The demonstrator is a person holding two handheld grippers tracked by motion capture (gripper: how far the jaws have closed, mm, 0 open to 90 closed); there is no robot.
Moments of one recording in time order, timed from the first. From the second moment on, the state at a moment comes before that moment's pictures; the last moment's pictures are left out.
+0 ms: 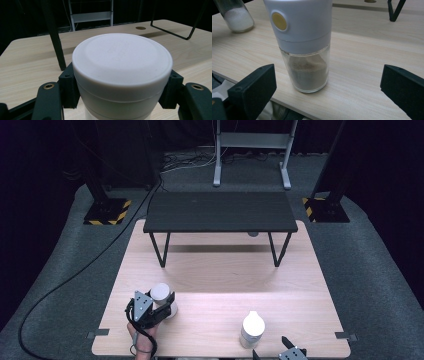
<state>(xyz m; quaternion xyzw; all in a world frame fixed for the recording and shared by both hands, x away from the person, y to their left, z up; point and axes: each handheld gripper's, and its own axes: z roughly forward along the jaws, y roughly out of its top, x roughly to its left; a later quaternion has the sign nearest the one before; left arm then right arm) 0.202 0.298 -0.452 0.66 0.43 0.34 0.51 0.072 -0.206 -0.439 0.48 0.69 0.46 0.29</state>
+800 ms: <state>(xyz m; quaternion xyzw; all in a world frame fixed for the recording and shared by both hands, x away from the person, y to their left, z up) 0.216 0.294 -0.426 0.67 0.41 0.34 0.51 0.072 -0.206 -0.439 0.48 0.69 0.46 0.29</state>
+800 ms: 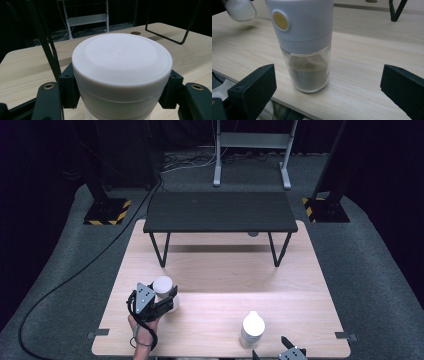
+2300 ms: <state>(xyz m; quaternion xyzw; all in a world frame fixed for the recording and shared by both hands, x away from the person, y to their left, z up) 0.261 0.274 -0.383 0.69 0.36 0.32 0.54 0.075 -0.205 -0.440 0.47 0.70 0.46 0.28</state>
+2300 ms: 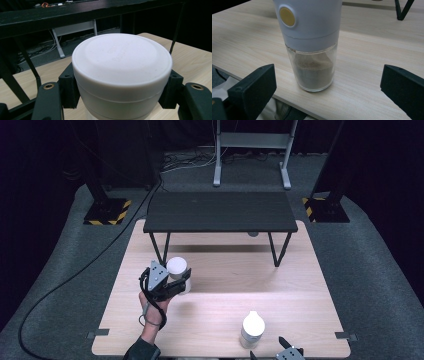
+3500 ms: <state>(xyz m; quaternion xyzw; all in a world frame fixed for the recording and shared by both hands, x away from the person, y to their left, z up) 0.297 0.257 -0.359 0.71 0.34 0.31 0.53 0.074 -0.206 -0.439 0.47 0.70 0.46 0.28</state>
